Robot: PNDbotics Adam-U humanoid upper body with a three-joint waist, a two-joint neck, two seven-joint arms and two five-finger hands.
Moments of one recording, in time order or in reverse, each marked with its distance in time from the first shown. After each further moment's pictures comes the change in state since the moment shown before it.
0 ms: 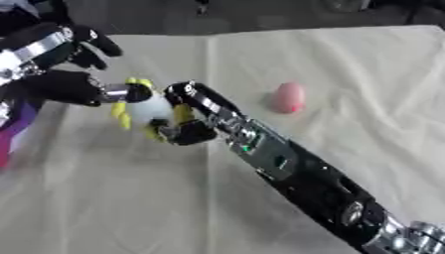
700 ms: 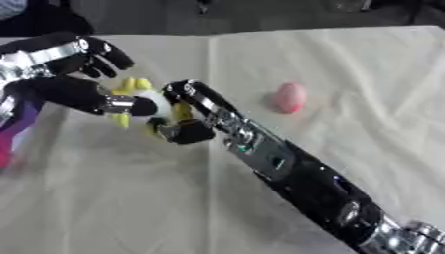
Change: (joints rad) left arm -0.026 -0.019 0.000 0.043 -0.128 0.058 -0.175; right arm -0.004 0.007 -0.003 0.011 0.027 -0.054 -0.011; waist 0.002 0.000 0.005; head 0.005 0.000
